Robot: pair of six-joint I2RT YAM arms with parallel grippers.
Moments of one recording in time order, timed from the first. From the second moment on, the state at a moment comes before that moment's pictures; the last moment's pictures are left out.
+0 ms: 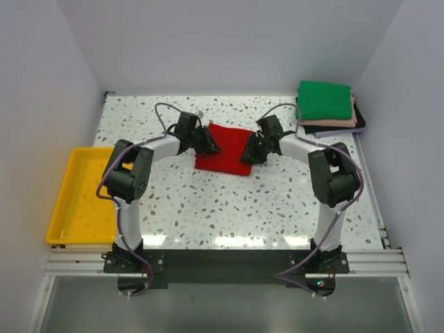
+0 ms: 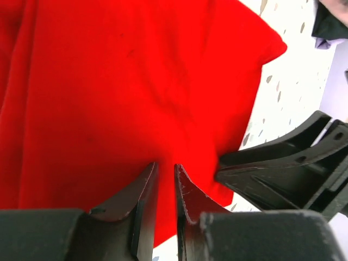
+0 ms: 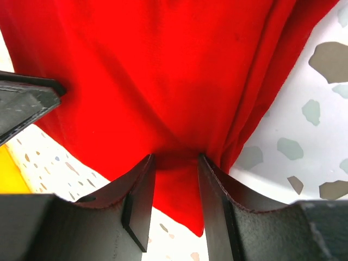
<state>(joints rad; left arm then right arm) -0.38 2.03 1.30 -0.05 0.39 -0.77 0.37 1.97 1.28 -0.32 -0.31 0.60</state>
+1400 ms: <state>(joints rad) -0.26 2.34 1.61 0.05 0.42 -0.86 0.10 2.30 1.58 -0.09 -0.71 0.81</state>
